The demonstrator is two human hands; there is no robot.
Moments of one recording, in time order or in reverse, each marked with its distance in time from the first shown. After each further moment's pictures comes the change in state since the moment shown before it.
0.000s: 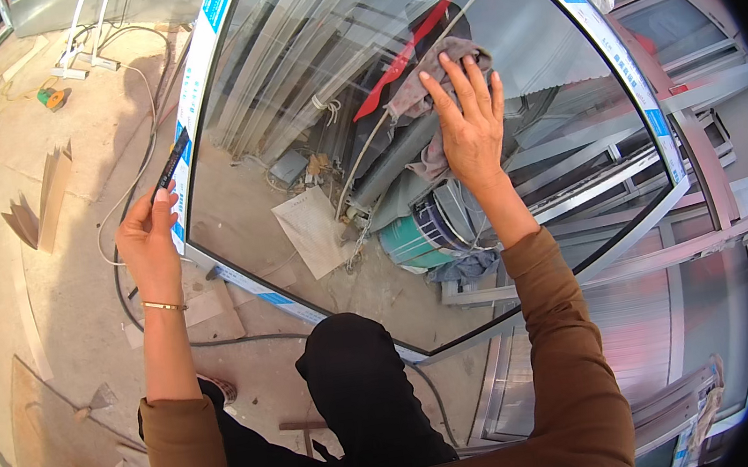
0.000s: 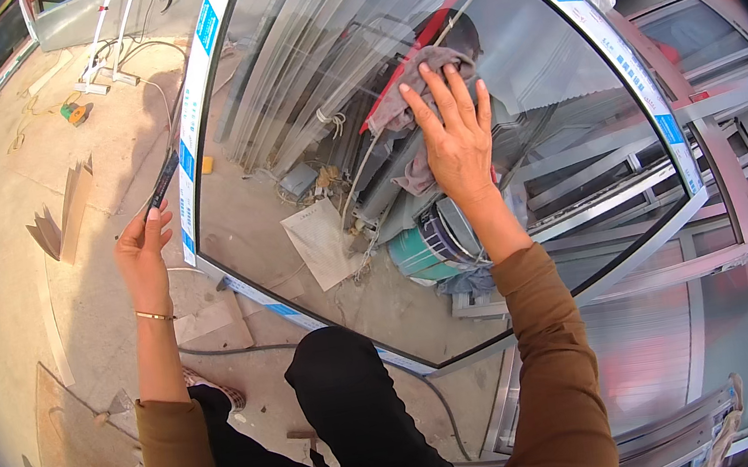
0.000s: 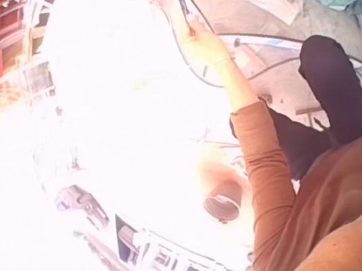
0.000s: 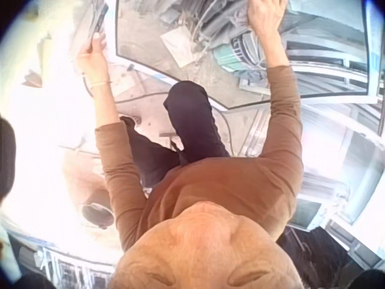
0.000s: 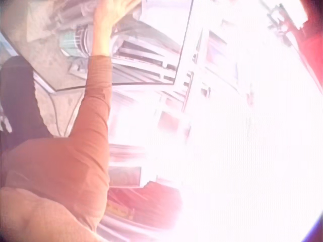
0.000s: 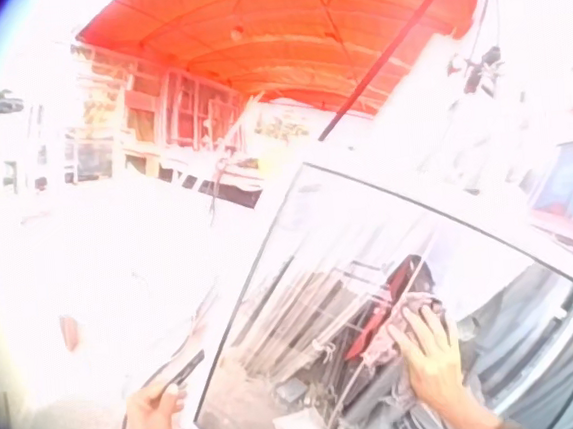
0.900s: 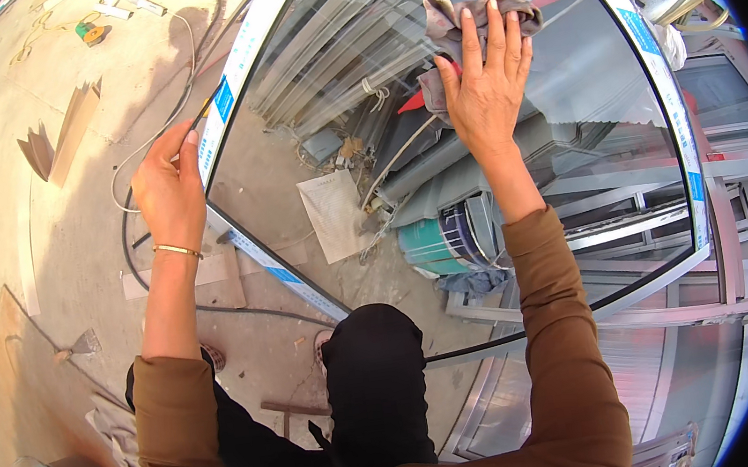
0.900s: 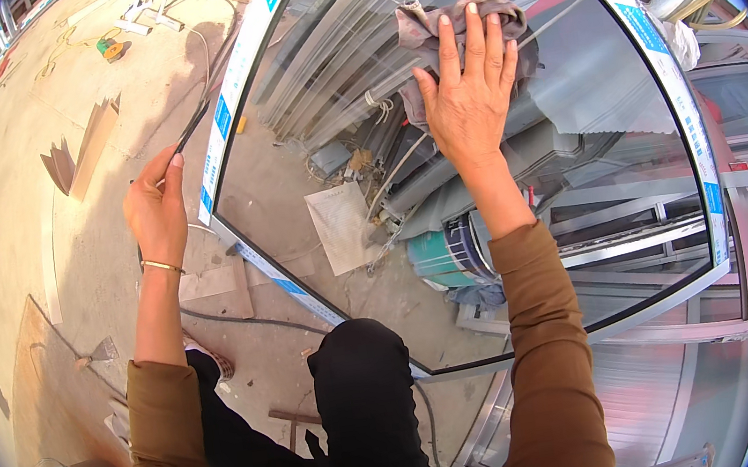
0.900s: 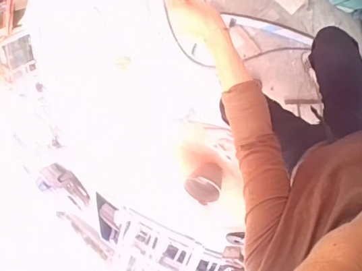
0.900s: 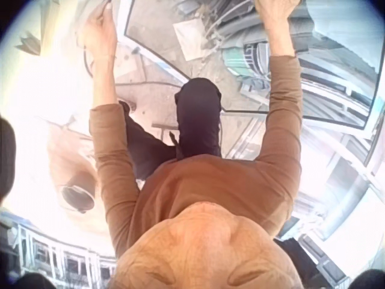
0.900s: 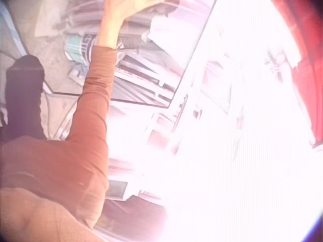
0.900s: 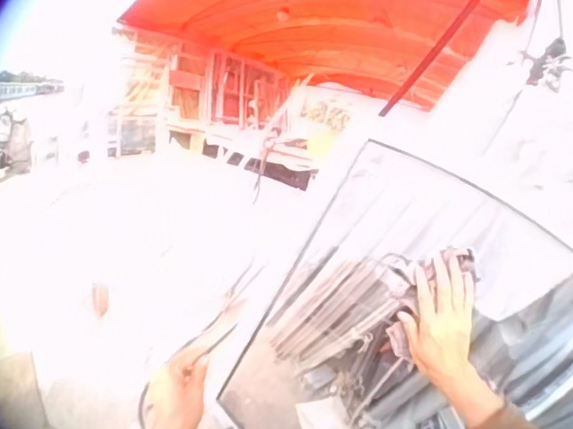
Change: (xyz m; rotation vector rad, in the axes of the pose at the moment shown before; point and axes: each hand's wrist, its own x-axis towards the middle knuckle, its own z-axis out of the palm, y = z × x) left_hand 0.003 0.020 0.008 0.486 0.177 0.162; right_hand 0.074 -0.049 0.048 0.097 0.117 0.043
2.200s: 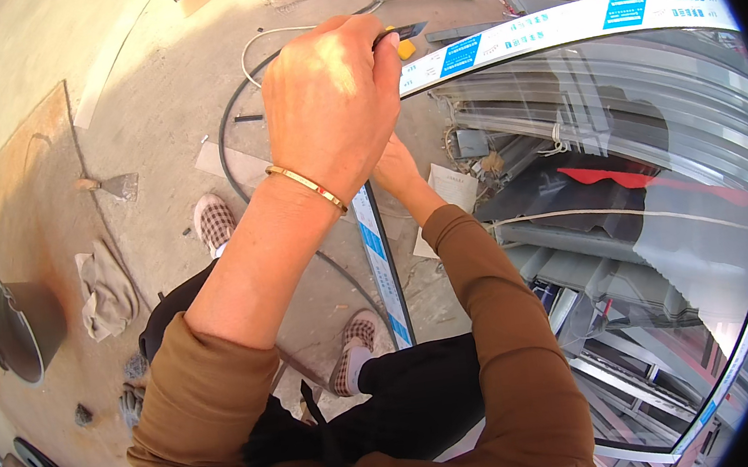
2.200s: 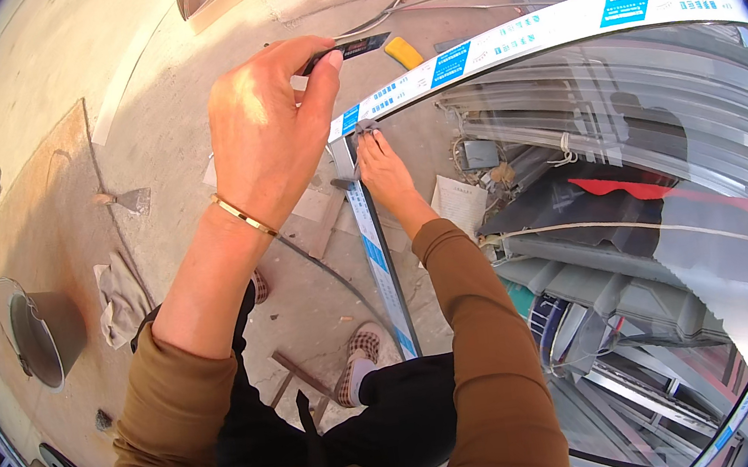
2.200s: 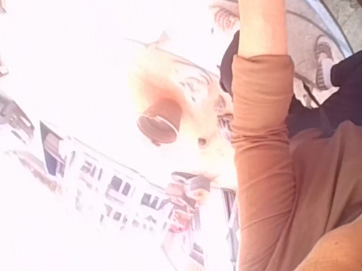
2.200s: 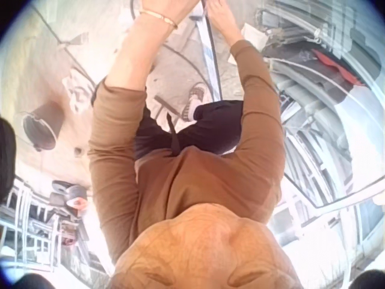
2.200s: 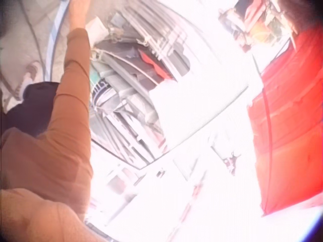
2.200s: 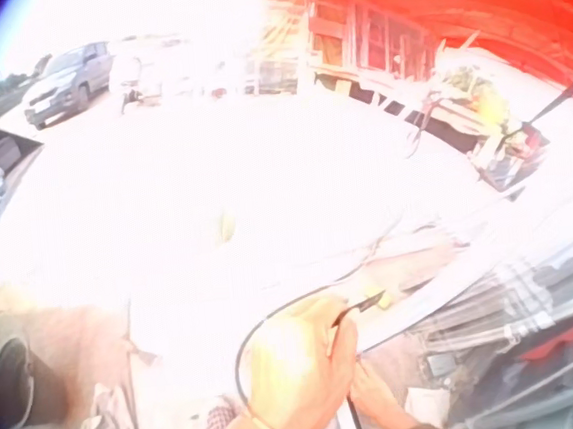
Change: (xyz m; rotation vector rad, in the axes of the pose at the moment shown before) left_hand 0.032 -0.049 -0.067 0.214 0.202 0.131; right_hand -0.183 -0.379 0.228 0.515 -0.428 -0.912
